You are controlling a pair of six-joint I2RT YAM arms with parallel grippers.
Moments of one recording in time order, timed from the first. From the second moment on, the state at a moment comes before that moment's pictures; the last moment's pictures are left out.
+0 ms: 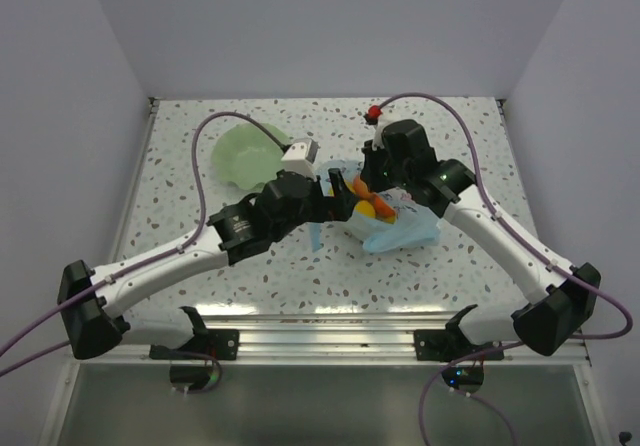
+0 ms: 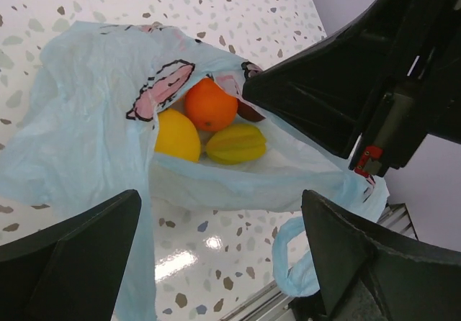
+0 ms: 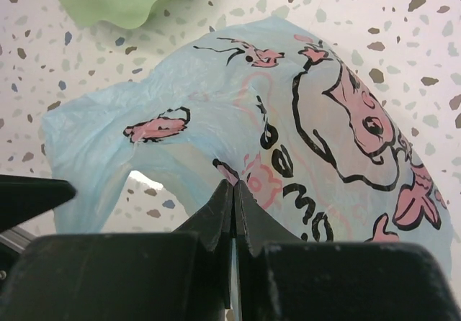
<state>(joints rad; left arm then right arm) -0.98 1.23 1.11 -0.27 -0.34 -0.72 0.62 1.34 1.35 -0.63 0.08 0.26</state>
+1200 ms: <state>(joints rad) -0.94 1.70 0.74 0.19 -0.57 -0.91 0.29 1.47 1.27 -0.53 0.06 0.49</state>
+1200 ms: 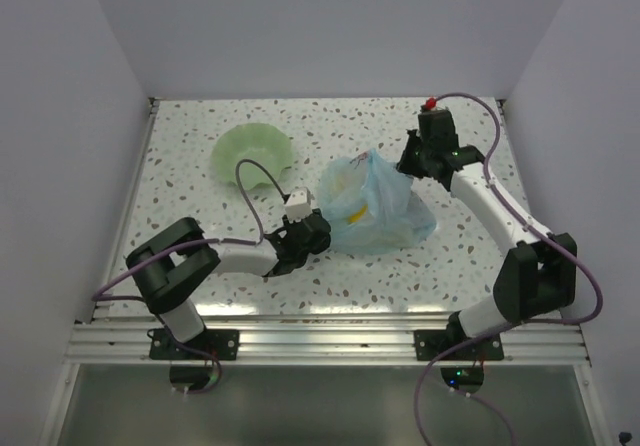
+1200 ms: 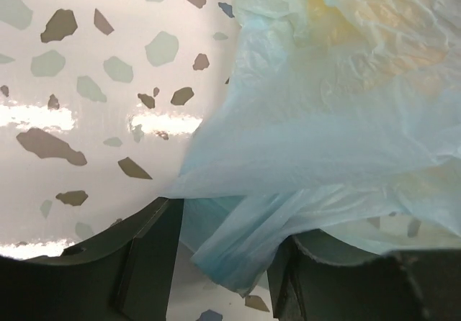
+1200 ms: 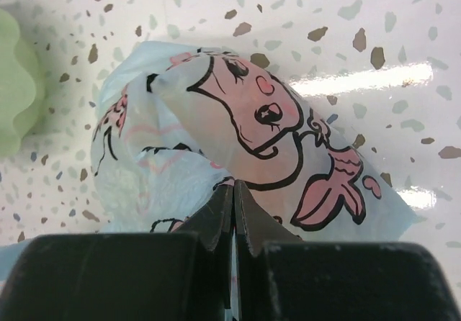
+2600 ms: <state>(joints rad) -0.94 1.53 0.81 0.00 -0.45 -0.83 0.18 1.01 0.68 -0.68 0.06 0.58</state>
